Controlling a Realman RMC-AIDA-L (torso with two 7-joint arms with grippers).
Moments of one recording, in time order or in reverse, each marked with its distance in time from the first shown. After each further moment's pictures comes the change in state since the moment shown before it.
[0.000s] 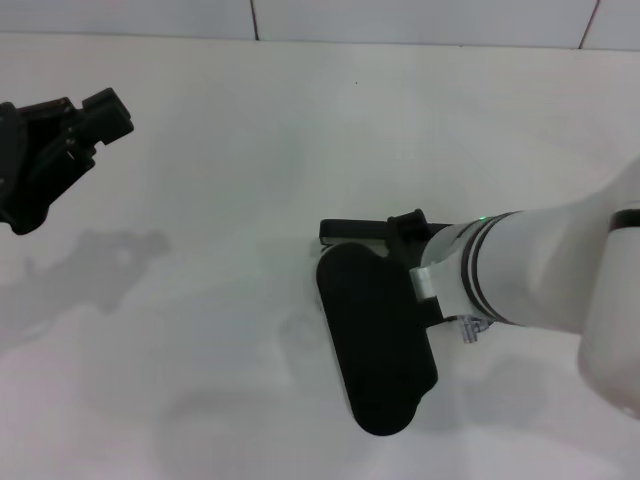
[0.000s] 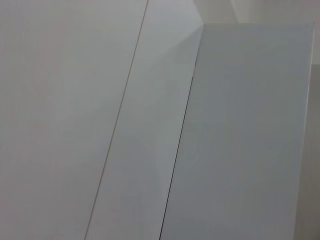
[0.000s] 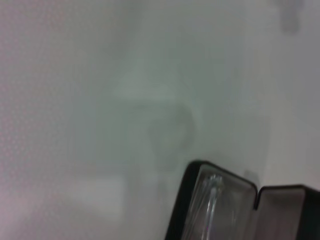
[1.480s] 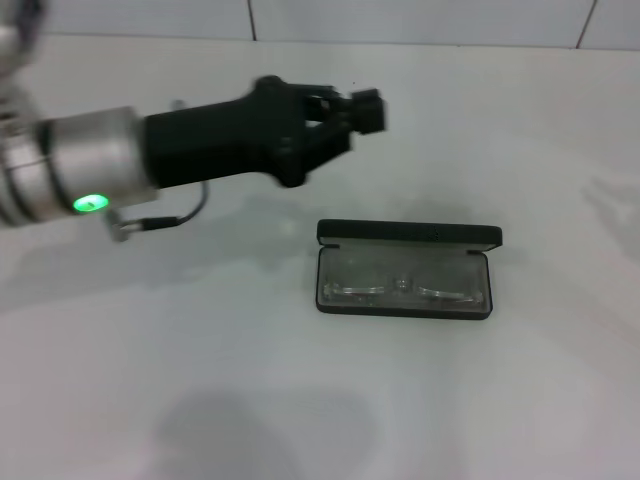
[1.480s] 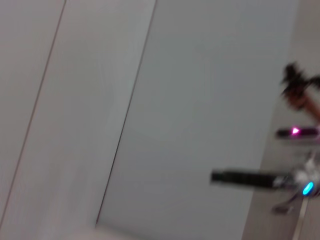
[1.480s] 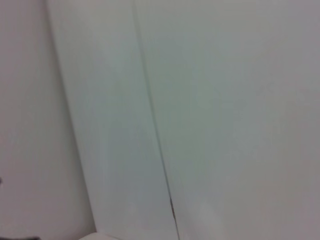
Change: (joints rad) left arm -0.321 -0.144 0.025 -0.010 0.295 -0.236 -0.097; right arm -0.432 -0.015 1.924 0.421 1.376 -0.480 -0.775
